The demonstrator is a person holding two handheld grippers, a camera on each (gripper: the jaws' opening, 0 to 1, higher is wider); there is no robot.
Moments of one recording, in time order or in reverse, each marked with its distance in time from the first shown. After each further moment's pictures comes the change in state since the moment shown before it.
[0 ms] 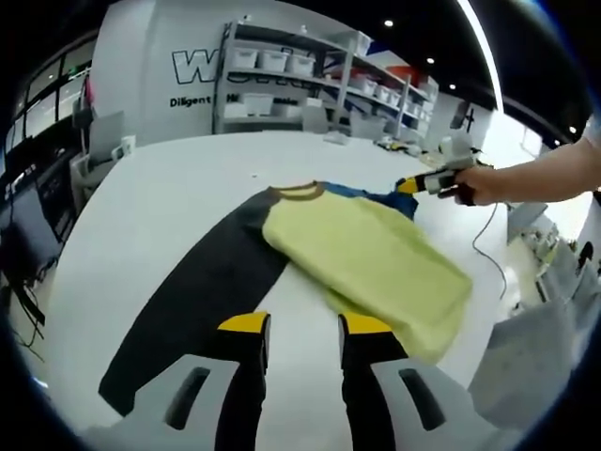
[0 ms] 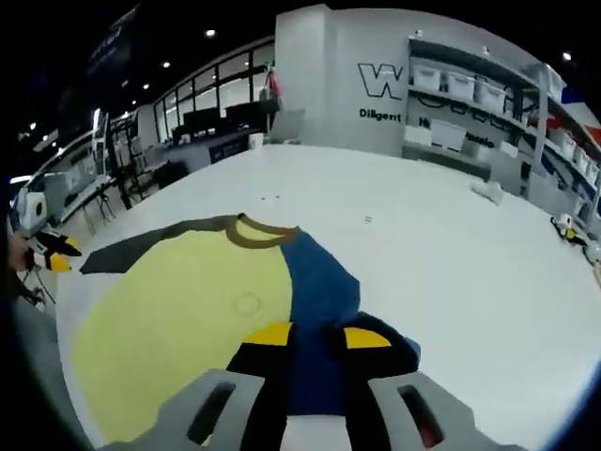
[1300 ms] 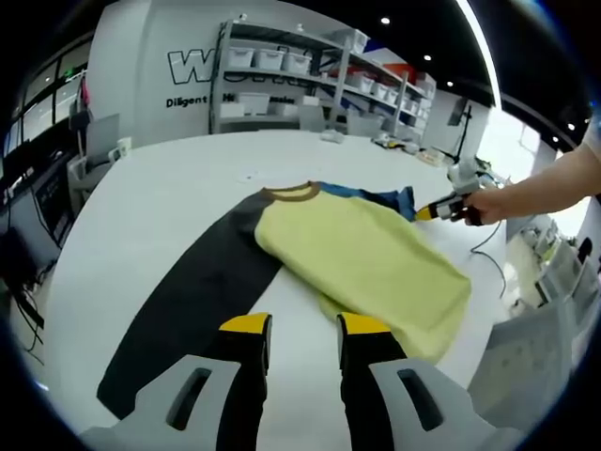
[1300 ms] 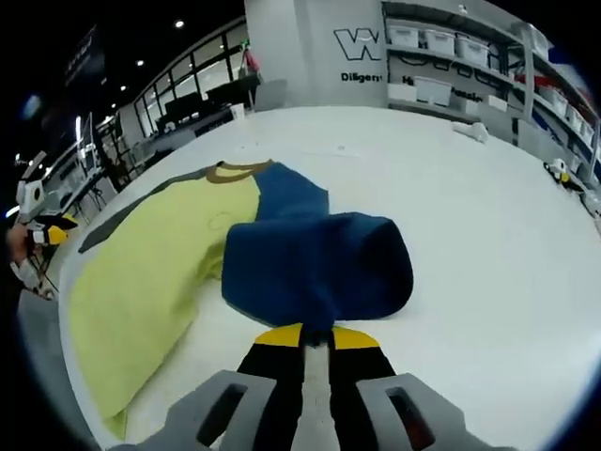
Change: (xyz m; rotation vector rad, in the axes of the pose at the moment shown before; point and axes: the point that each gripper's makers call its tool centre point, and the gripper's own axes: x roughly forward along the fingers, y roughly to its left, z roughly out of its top) left arm 0.004 -0.008 0.005 0.011 0.008 -0.001; right arm -0.005 -0.025 -0.082 0.000 0.177 0.010
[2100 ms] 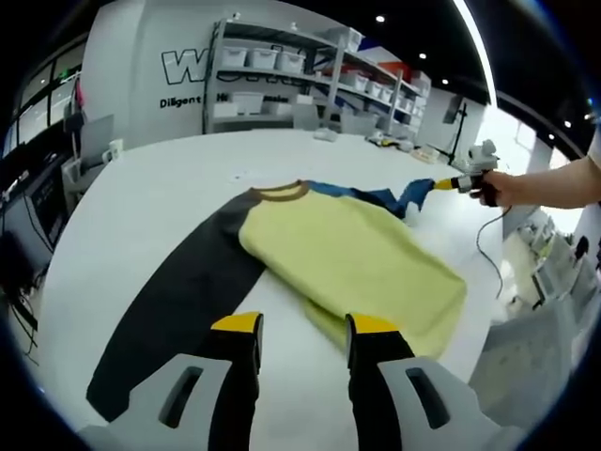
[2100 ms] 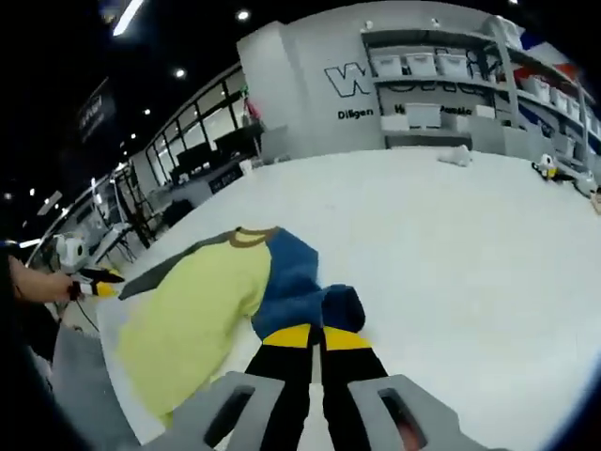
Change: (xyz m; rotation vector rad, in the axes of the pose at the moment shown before) left arm 0.011 -0.019 0.001 0.013 0.005 -0.024; right arm -0.104 -0.024 0.050 0.196 -0.254 0.147
